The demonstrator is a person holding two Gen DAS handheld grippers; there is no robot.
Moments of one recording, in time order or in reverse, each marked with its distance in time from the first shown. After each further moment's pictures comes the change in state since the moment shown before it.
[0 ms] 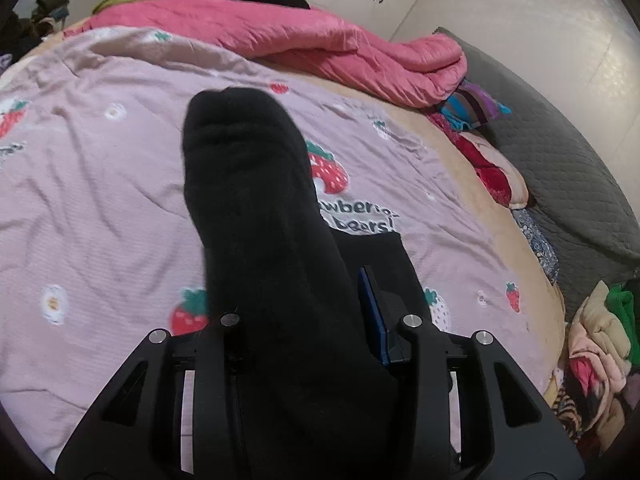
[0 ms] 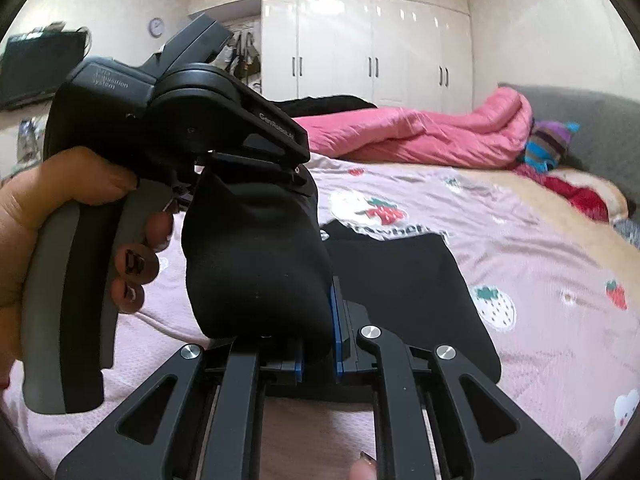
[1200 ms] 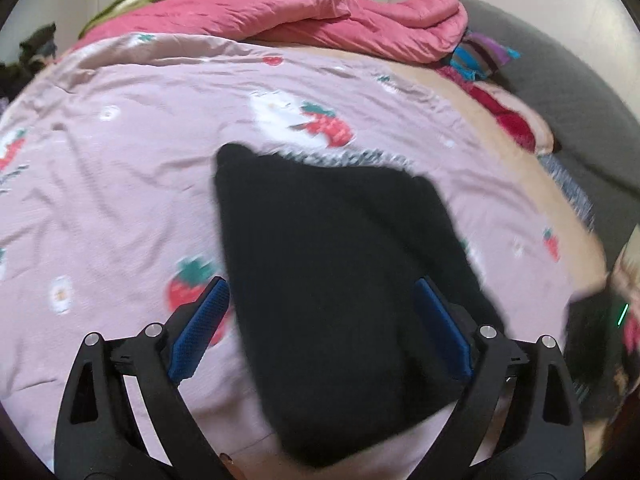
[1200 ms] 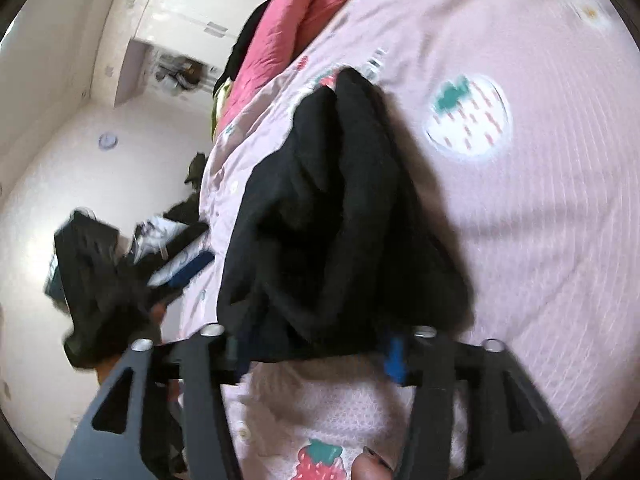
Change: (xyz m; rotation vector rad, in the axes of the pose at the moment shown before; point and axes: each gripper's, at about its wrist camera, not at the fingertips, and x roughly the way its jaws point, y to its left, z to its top) left arm 0.013 -0.017 -0.037 0.161 0.080 0.151; right arm 0.045 -0.153 -0.015 0.728 0.389 0.438
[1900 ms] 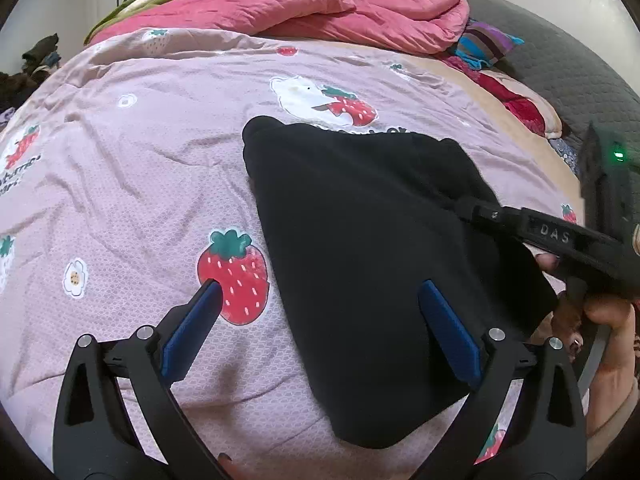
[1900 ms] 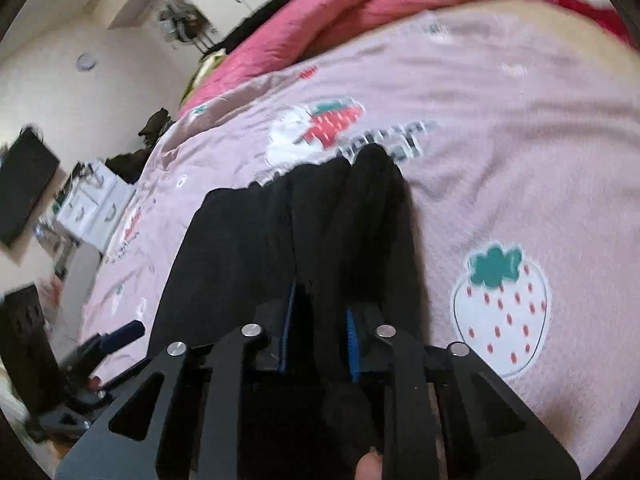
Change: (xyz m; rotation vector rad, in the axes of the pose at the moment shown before) left arm 0.007 0.023 -0.021 0.028 -0.006 0.027; right arm 0.065 0.026 0.063 -0.363 -0.031 -0.268
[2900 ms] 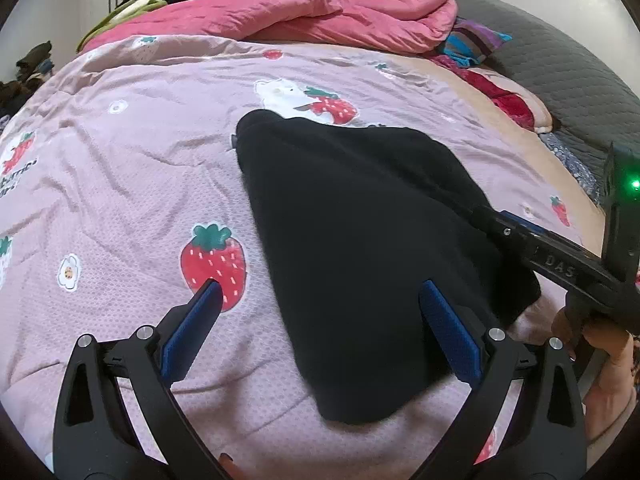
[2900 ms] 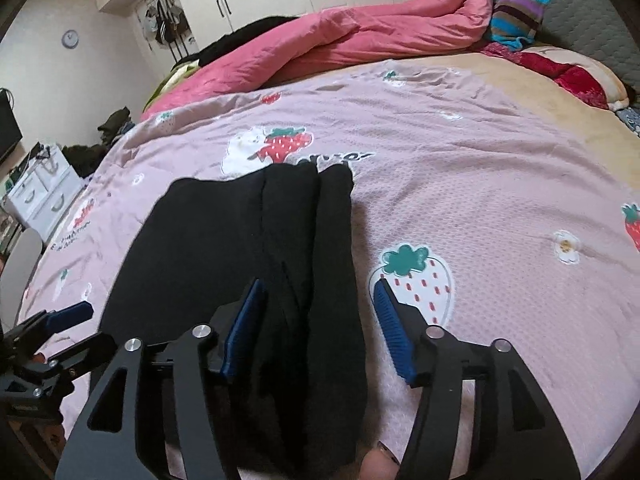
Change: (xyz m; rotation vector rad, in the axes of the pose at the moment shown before) left arm -0.009 -0.017 -0.009 0.031 -0.012 -0.023; right arm -0.042 -0.011 -0.030 -0.026 -0.100 -0.226
